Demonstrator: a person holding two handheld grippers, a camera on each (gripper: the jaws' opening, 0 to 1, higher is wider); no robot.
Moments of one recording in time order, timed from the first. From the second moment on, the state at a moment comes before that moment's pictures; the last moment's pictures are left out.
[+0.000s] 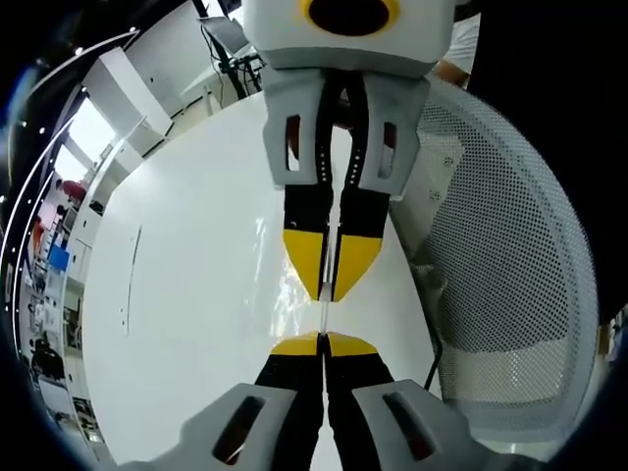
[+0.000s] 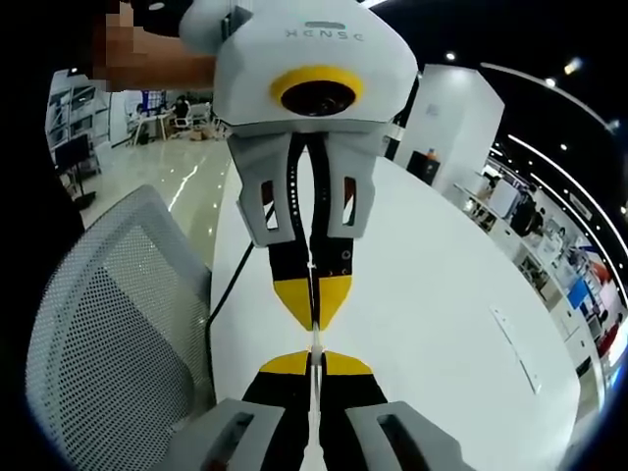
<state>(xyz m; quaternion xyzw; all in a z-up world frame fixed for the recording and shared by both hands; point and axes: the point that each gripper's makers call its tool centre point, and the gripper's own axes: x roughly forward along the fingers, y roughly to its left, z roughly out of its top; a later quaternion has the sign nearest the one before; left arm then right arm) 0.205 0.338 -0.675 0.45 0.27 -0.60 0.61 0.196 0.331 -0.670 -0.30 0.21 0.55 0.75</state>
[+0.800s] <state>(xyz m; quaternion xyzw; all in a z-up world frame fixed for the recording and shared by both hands) 0.205 0.338 -0.676 0.44 0.27 -0.60 0.61 0.196 0.329 -0.669 -0.29 0.21 0.55 0.75</state>
